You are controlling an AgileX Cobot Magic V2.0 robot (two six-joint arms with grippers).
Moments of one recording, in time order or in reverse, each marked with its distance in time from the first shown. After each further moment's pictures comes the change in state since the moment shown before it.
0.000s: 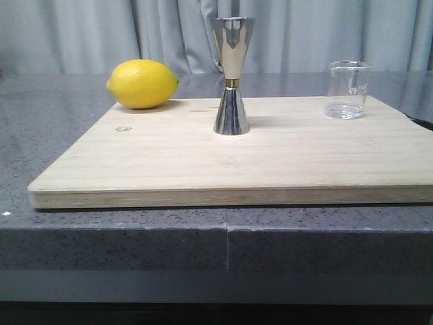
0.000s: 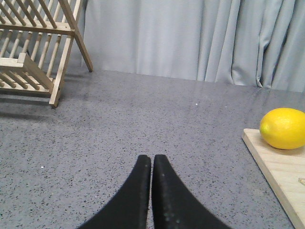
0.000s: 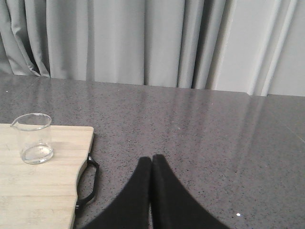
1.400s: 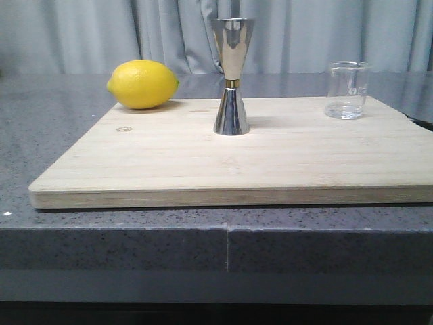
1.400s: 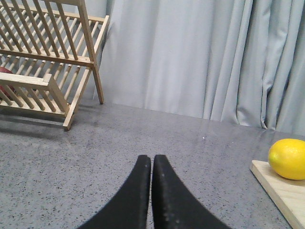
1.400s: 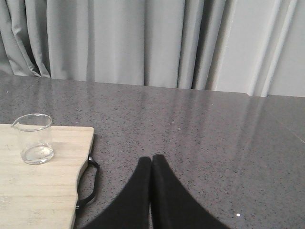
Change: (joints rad) left arm -0.157 -0.229 0.209 1.179 -0.305 -1.229; right arm 0.000 -0.002 0.001 0.000 0.000 0.000
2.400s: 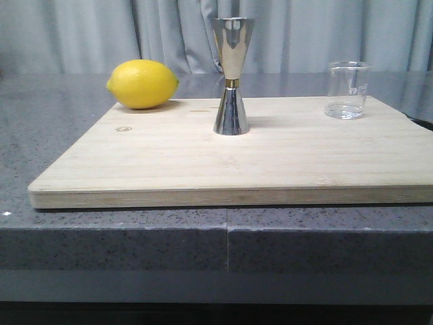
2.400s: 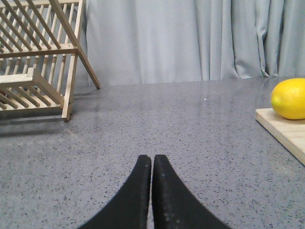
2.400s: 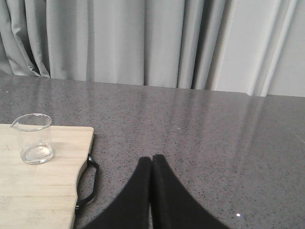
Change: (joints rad) left arm -0.057 0.000 0.000 0.140 0.090 0.097; right arm 0.000 0.000 0.000 0.000 0.000 0.000
